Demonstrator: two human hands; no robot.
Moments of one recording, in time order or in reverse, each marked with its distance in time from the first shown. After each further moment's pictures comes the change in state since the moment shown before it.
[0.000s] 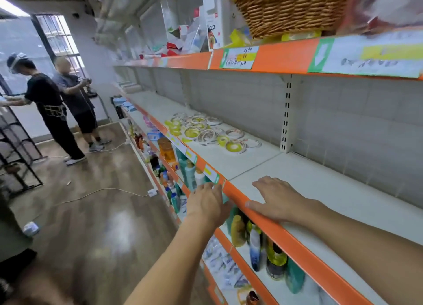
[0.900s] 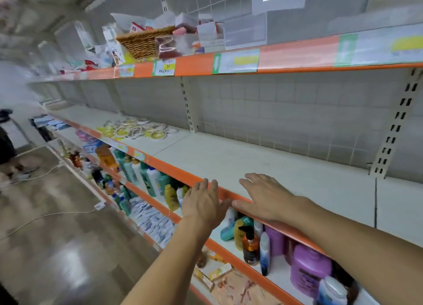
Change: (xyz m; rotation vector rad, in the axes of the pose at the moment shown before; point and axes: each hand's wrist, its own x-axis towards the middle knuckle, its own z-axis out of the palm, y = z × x) left_hand -0.259 0.218 0.003 0.017 -0.005 0.283; right_hand -0.377 0.056 0.007 0.035 0.105 0.208
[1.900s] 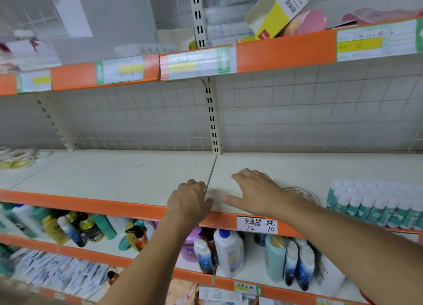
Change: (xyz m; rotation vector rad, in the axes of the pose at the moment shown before) left_hand -0.082 0.284 0.009 -0.073 -0.017 0.439; right_hand -0.276 0.186 -0.021 0.025 0.095 0.459
